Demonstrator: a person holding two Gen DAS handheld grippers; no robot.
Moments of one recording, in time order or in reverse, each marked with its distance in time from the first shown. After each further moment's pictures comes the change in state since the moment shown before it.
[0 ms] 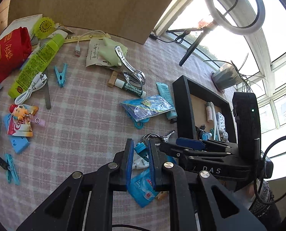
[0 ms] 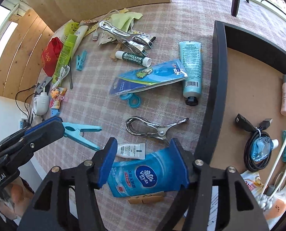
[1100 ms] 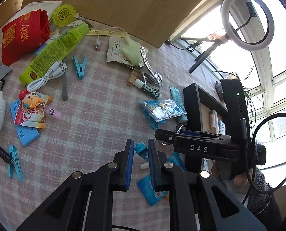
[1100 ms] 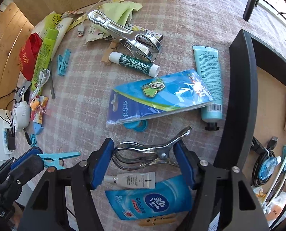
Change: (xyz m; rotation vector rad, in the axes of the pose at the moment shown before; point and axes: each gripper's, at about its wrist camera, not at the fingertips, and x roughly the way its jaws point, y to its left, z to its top) left arm -0.004 0.031 -0.002 -0.073 -0.007 -0.042; right arm 0.013 0.029 0.011 -0.015 0.036 -0.090
